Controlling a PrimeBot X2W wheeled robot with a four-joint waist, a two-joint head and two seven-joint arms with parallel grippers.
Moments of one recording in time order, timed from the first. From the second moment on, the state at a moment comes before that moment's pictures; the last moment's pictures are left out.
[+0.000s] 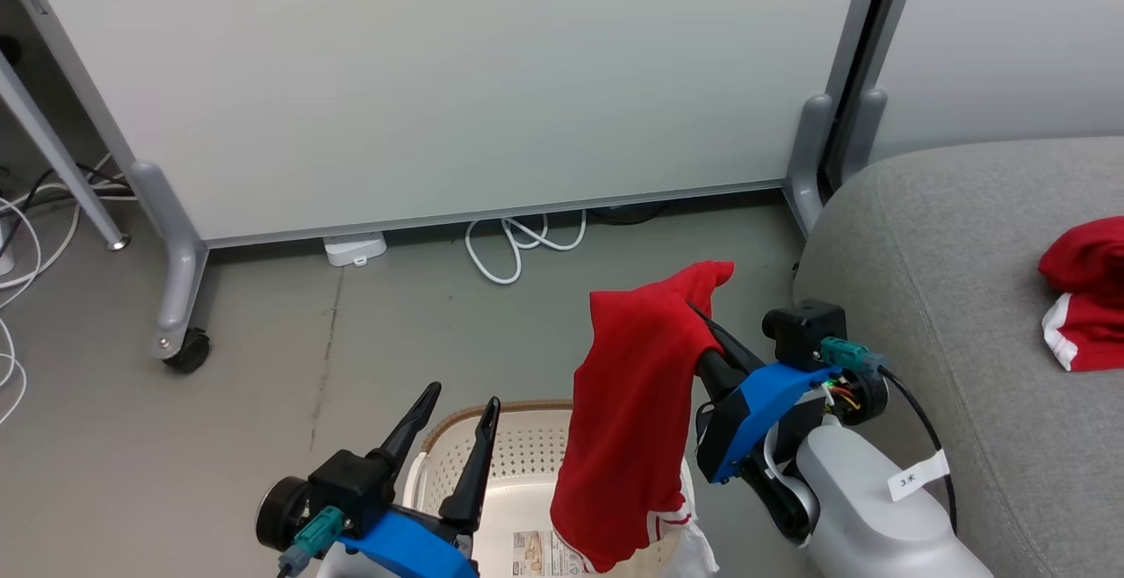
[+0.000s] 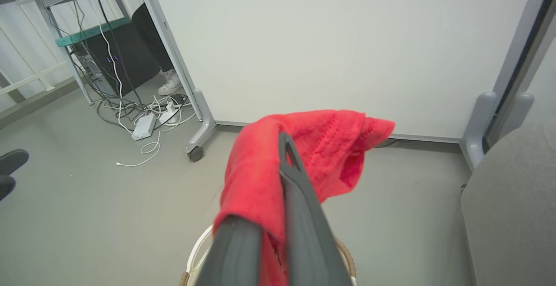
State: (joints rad) left arm -0.13 0.17 -0.46 0.35 -0.39 -0.13 -0.26; right arm -0.59 -0.05 0.51 0.87 0.49 0.13 -0.26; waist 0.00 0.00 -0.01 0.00
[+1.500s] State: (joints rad) left arm -0.19 0.16 -0.47 0.32 -0.38 -0.13 -0.26; right arm -0.58 -0.05 0.43 0.79 0.46 0.13 -0.26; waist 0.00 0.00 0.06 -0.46
